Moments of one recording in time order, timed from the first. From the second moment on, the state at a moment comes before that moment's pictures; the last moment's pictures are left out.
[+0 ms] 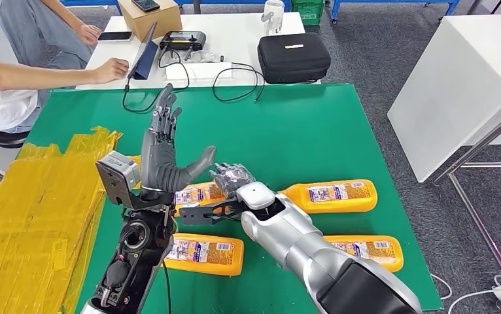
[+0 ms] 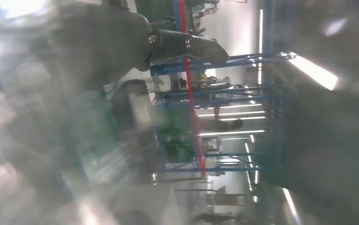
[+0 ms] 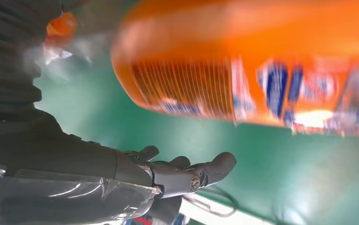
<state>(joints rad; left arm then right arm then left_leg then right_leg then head) -0.31 -0.25 -0.25 -1.32 -0.13 0.17 -0.54 -0.79 0.36 0.74 -0.35 1.07 0.01 0.04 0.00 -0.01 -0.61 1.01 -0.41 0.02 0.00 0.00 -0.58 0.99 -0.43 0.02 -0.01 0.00</state>
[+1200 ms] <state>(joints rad) -0.30 -0.25 -0.24 -1.28 -0.14 0.19 -0.55 -0.79 0.37 0.79 -0.41 0.87 -0.13 -0.02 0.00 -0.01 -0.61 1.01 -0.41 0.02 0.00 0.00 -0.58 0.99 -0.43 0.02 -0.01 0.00</state>
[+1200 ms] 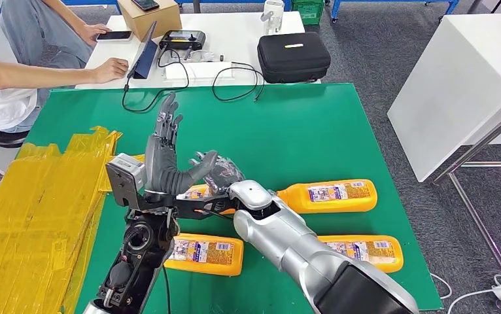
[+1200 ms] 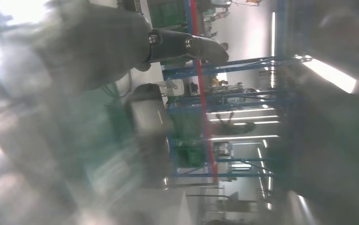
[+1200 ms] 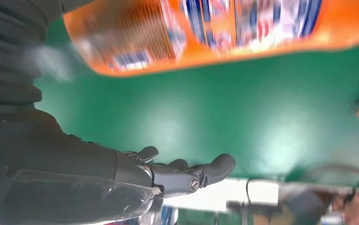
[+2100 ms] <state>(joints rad) -0.34 -0.25 -0.24 -1.23 -0.12 0.19 -0.57 -0.74 0.32 0.76 -0.29 0.87 0.01 0.04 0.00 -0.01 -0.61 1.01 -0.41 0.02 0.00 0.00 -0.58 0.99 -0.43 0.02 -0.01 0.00</state>
